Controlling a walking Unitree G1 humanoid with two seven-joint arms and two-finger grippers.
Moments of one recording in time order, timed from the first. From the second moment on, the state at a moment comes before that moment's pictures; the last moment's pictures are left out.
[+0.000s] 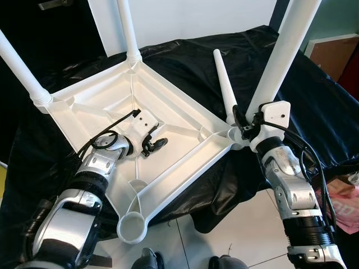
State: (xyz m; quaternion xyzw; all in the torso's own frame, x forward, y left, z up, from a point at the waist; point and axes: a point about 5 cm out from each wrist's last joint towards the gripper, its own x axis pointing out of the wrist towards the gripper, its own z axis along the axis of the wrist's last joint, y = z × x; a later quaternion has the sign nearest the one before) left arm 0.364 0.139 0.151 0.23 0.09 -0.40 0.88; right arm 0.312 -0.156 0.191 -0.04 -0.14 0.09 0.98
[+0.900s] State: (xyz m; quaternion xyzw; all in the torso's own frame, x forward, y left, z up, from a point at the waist) left arm 0.319 0.123 0.163 0.19 0.07 -0.57 0.80; right arm 0.316 -0.155 0.191 -0.05 -0.14 0.09 0.98
